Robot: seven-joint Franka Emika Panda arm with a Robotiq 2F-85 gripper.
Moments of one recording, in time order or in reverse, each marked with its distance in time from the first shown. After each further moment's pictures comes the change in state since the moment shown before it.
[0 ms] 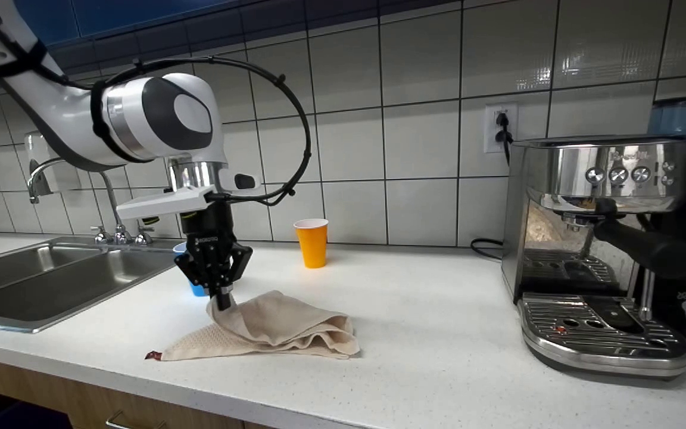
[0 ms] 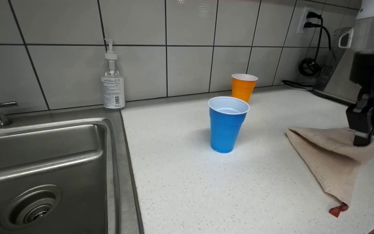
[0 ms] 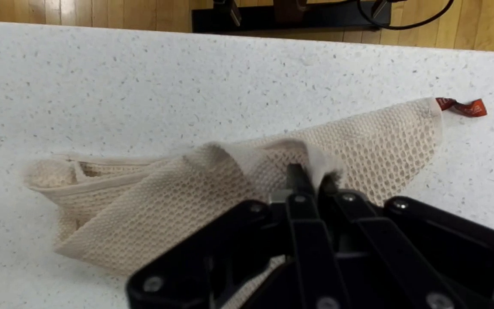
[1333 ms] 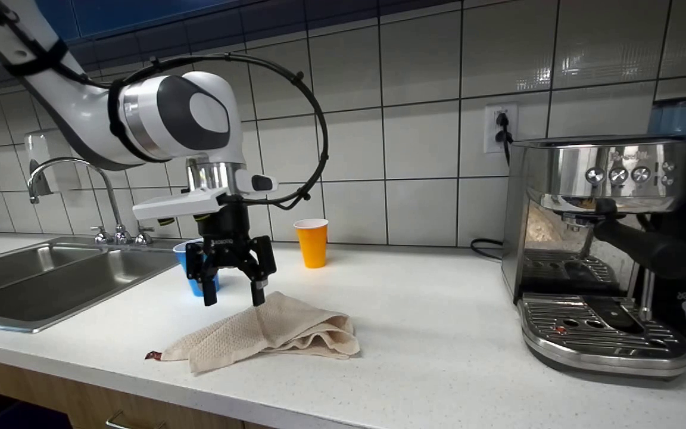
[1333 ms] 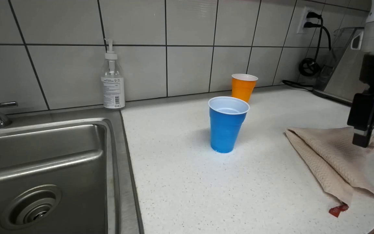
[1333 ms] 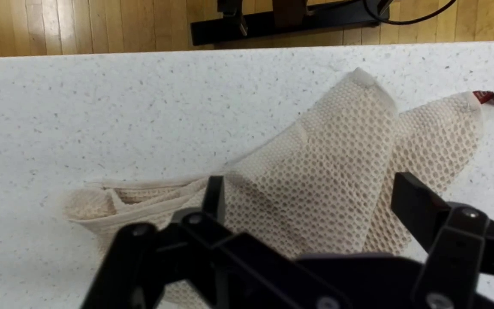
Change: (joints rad) arm -0.027 0.000 -0.055 -0.003 0.005 -0.005 0.009
